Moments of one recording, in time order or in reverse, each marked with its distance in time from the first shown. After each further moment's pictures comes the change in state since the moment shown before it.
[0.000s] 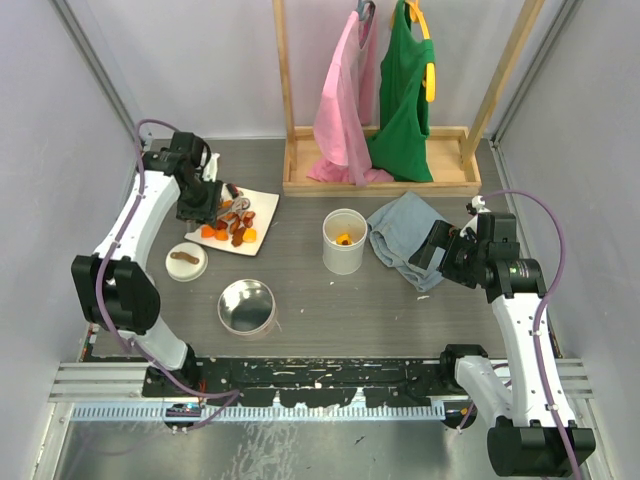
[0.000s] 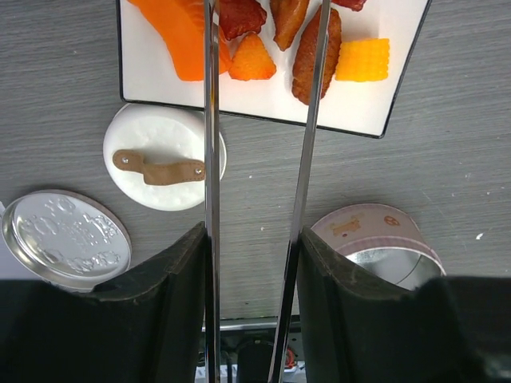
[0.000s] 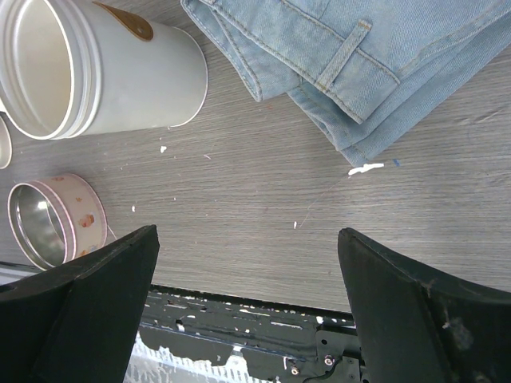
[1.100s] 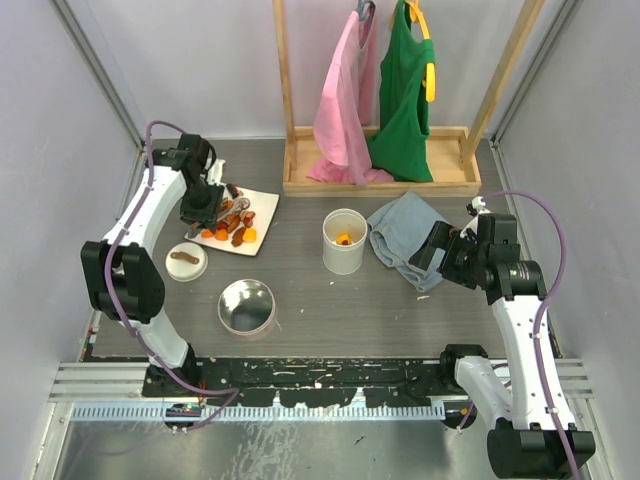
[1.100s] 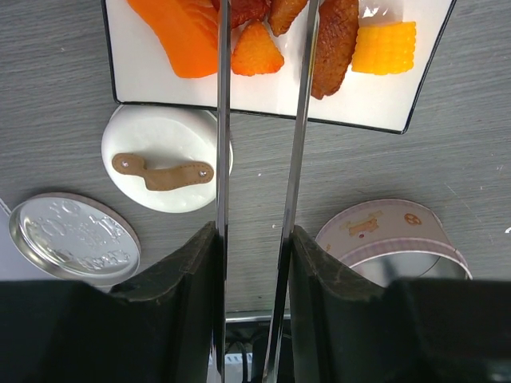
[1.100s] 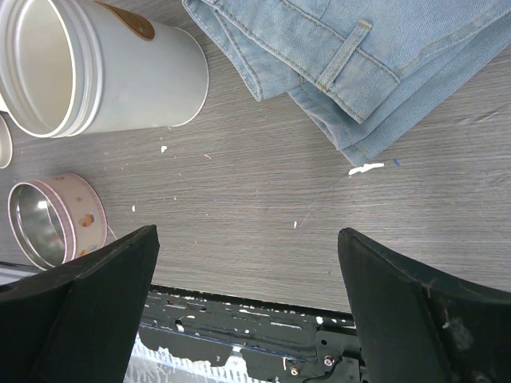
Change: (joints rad) left arm 0.000 0.090 0.019 -0.025 -0.014 0.050; right arm 0.001 -0.013 -0.005 0.000 0.000 0.000
